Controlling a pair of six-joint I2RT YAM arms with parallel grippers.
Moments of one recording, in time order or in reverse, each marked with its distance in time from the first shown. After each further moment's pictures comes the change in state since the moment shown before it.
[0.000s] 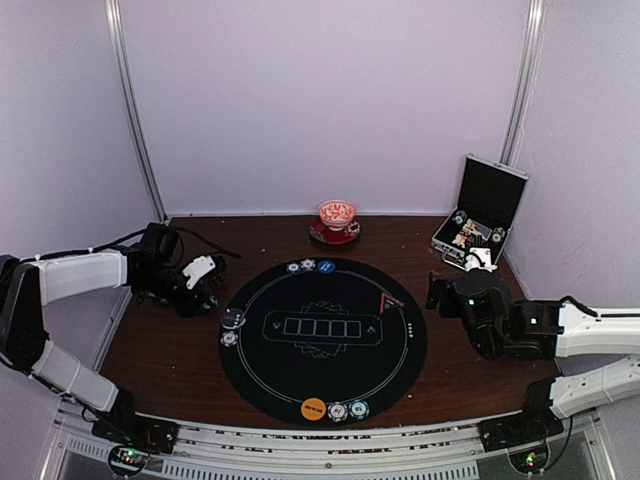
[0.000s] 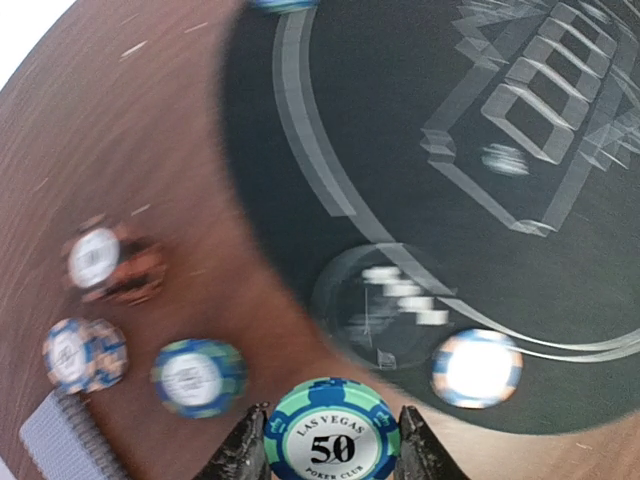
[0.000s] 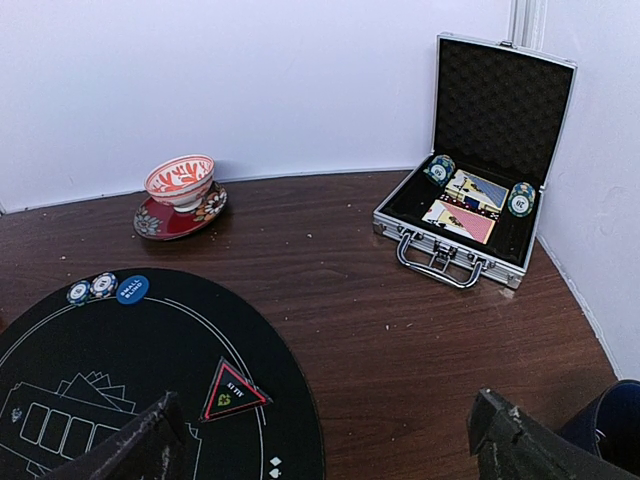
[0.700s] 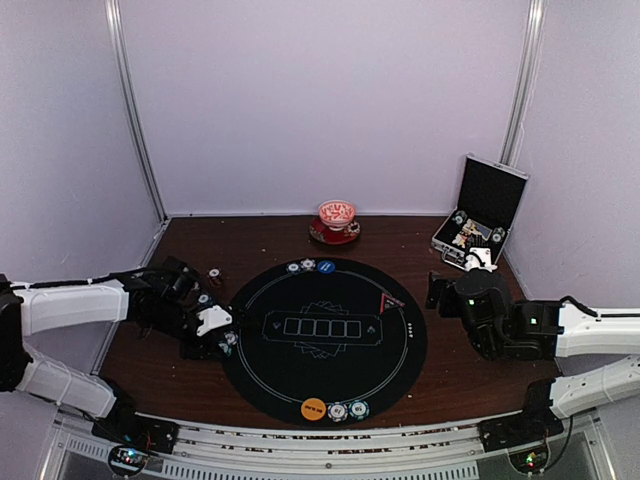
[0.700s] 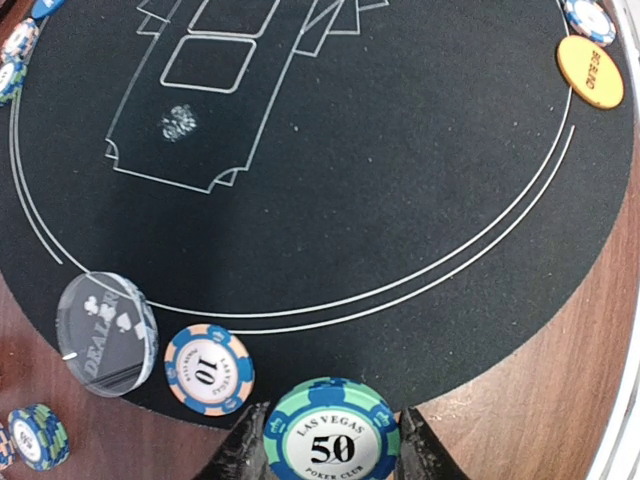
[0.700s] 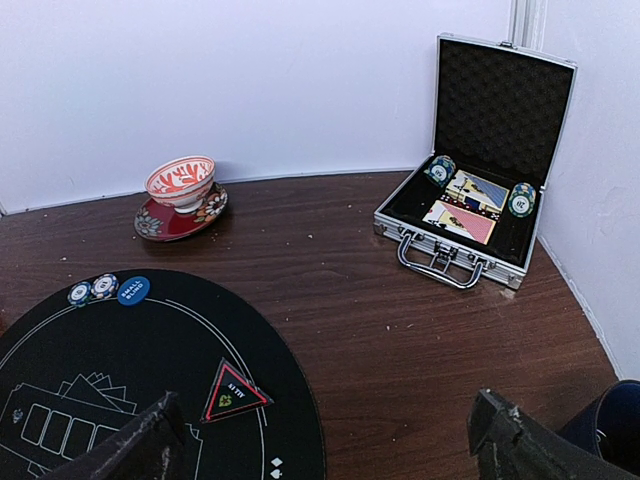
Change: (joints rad) left arm -0.280 -0.163 -0.193 -0.076 0.023 0.155; right arm 0.000 0.000 0.000 0.003 0.000 0.000
